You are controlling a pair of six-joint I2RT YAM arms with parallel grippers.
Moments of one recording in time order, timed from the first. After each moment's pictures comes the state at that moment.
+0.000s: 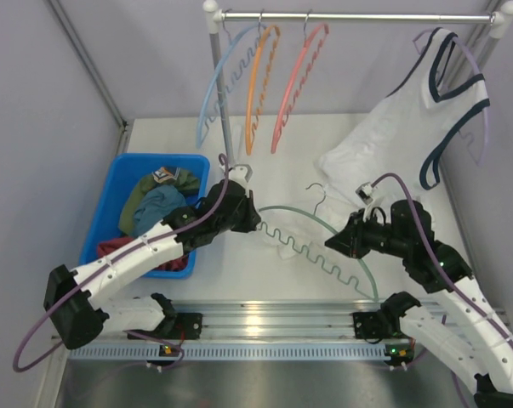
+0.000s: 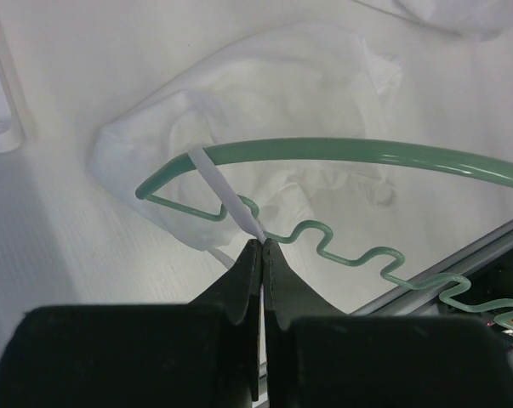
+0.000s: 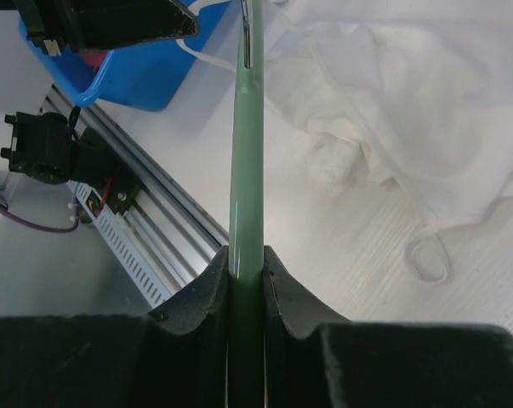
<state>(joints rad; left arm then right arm) -0.84 1.21 0.98 -0.44 -0.13 -0.62 0.49 0.61 0.77 -0.66 -0.44 0.37</state>
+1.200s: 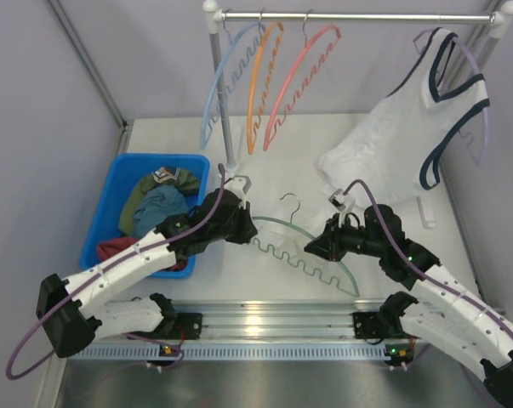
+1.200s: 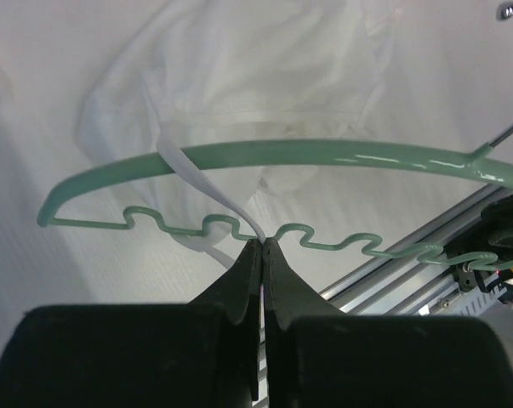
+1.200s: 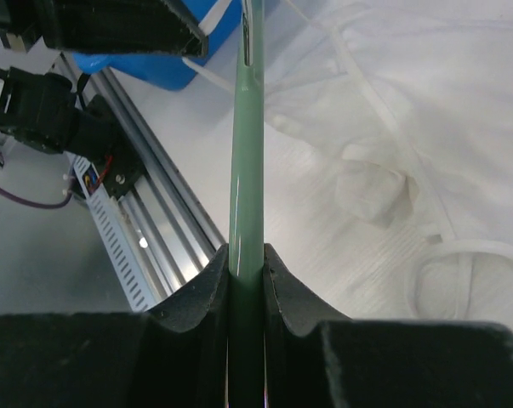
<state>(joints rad) -0.85 1.12 0.92 -0.48 -0.05 -0.58 0.61 0.72 0.57 -0.29 -0.48 0.36</state>
